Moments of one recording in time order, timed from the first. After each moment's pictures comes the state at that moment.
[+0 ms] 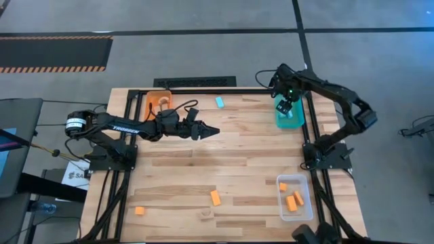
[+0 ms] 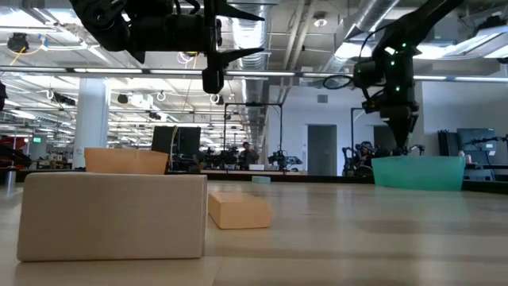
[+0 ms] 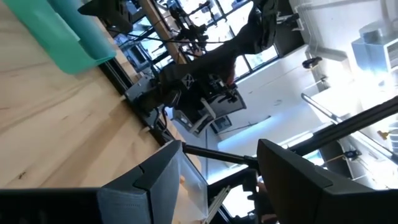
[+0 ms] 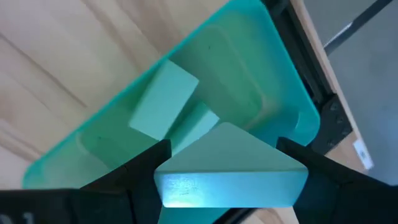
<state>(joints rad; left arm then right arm) 0.17 1.44 0.67 0.80 0.22 -1.04 -0.95 1.48 1.08 -1.00 0.25 -0.29</state>
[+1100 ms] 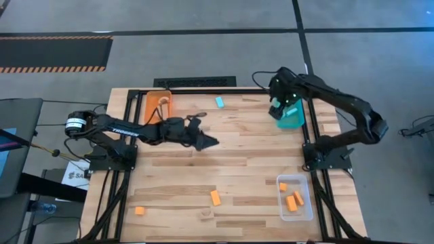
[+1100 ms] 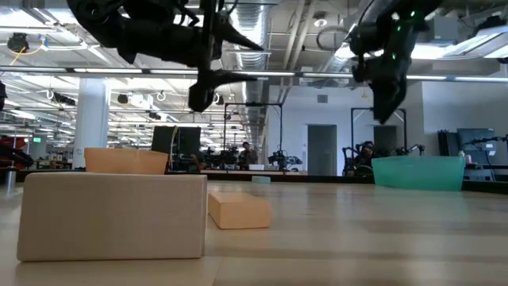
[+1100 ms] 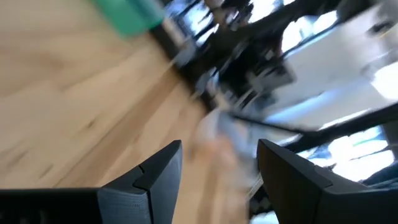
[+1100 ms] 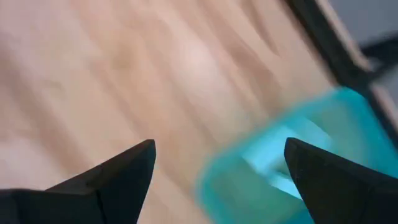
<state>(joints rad) 0.10 1.45 0.67 0.57 0.14 -0.95 -0.77 1.32 1.12 -1.02 -0.01 -0.17</state>
